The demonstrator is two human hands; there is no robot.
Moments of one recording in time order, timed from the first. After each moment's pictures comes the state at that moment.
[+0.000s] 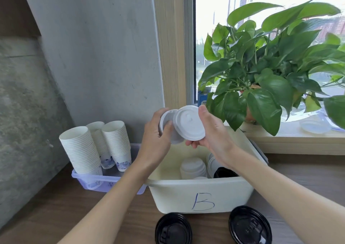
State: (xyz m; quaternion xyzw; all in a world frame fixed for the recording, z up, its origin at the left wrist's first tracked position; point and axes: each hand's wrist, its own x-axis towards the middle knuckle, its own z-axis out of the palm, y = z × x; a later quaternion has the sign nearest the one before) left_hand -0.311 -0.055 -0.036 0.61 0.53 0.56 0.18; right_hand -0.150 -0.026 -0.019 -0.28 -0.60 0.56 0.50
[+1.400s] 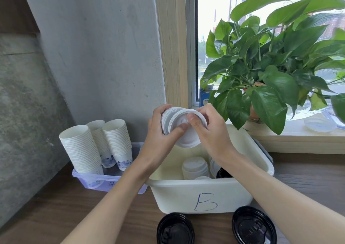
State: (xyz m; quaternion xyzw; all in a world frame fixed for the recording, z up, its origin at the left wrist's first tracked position) left_hand -0.311 -0.060 -0.036 0.61 0.49 0.56 0.25; right_hand -0.161 -0.020 -0.028 -0.31 -0.69 0.30 0.58
